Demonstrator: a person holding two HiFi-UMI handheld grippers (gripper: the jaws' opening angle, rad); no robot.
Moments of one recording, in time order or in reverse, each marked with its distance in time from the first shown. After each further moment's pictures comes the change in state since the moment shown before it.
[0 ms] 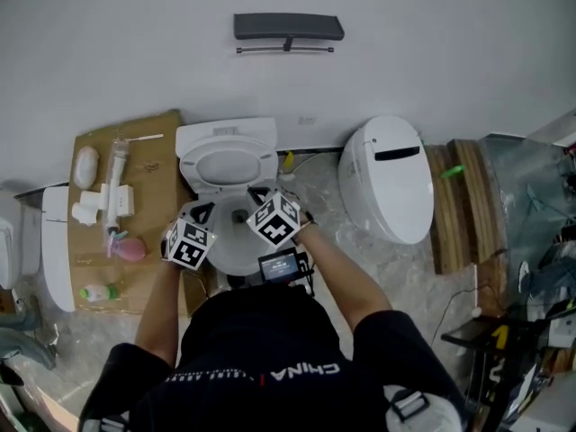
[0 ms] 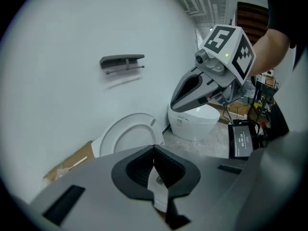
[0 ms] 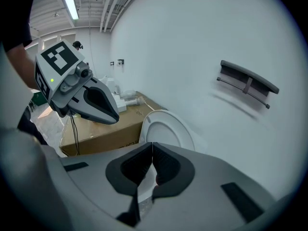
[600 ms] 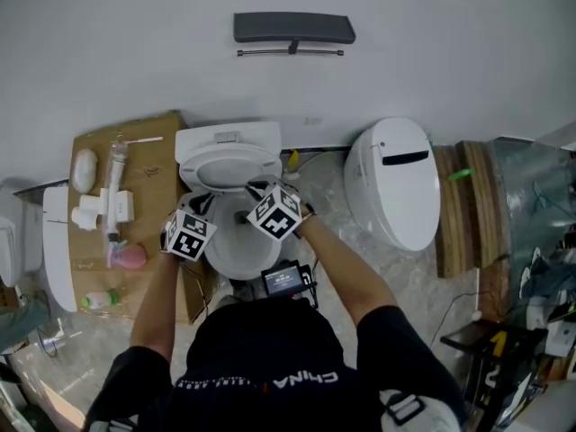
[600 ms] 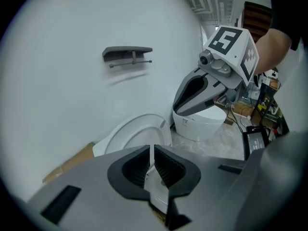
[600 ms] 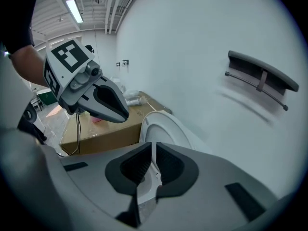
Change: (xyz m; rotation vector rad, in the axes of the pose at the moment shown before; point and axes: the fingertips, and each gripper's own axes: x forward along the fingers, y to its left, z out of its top) left arm 0.045 0.045 0.017 -0.020 0.043 0.009; right arm 0.042 -0.036 0.014 -0.038 -0.006 0.095
